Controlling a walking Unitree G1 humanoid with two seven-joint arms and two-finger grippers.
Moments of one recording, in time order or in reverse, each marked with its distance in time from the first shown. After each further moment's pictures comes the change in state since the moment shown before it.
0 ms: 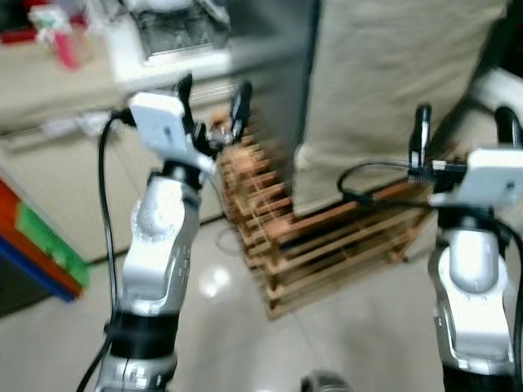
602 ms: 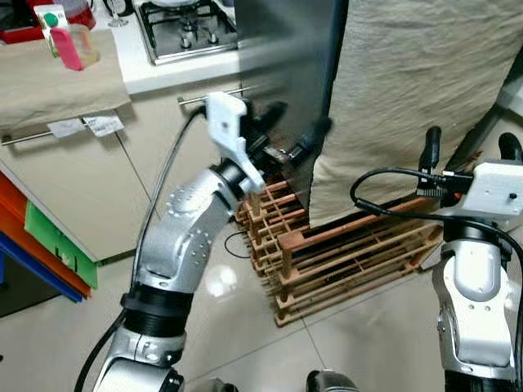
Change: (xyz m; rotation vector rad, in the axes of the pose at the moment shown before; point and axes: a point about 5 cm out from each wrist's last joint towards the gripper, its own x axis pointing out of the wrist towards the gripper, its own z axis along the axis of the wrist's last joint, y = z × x) left arm 0.011 -0.031 -0.032 -0.269 0.240 -0.436; right arm -0.011 -0.001 -0.023 0.039 0.149 -0.040
